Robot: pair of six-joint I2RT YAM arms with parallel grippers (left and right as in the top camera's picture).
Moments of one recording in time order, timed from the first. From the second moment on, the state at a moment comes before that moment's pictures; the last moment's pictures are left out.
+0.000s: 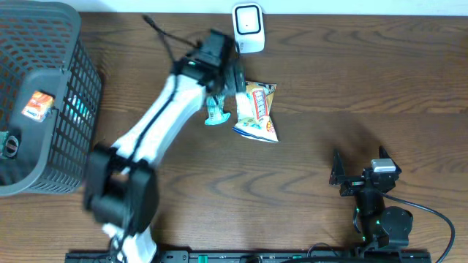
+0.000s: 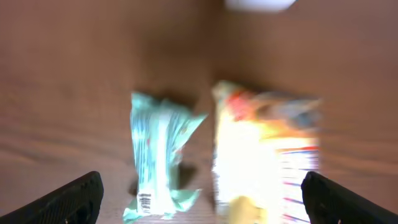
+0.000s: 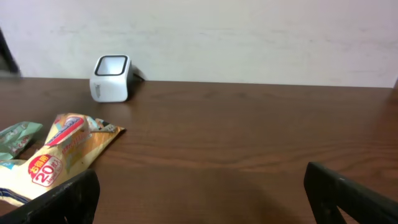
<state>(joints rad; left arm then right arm) -0.41 1.88 1.58 -0.73 -0.04 -0.52 -0.02 0.01 0.01 -0.07 -0.09 -0.01</state>
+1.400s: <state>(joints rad) 0.57 1.46 1.58 -0.83 -0.04 -0.37 -0.02 0.01 0.01 -0.07 -0.09 -0.01</state>
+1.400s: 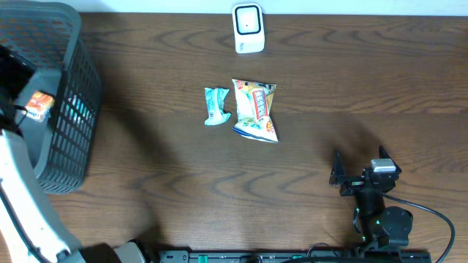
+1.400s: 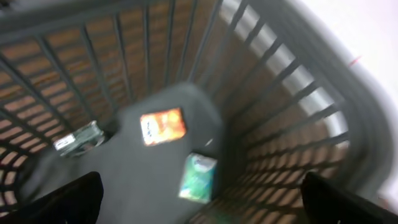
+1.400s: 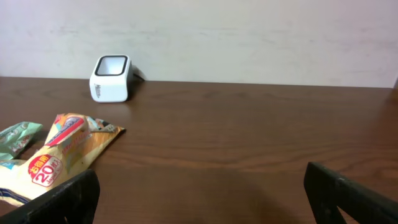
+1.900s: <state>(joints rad) 0.57 1.56 1.58 -0.85 -0.17 -0.19 -0.02 0.01 0.01 -0.07 -0.09 -0.01</state>
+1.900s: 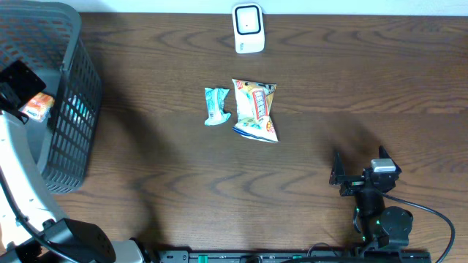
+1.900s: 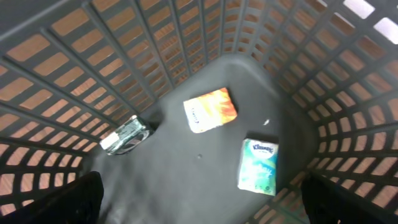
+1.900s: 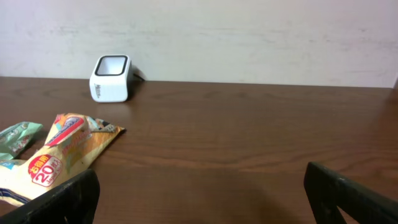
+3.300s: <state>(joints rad) 0.59 1.81 1.58 -0.73 -0.19 -0.11 -0.02 0.01 0.01 -0.07 -0.09 -0.01</state>
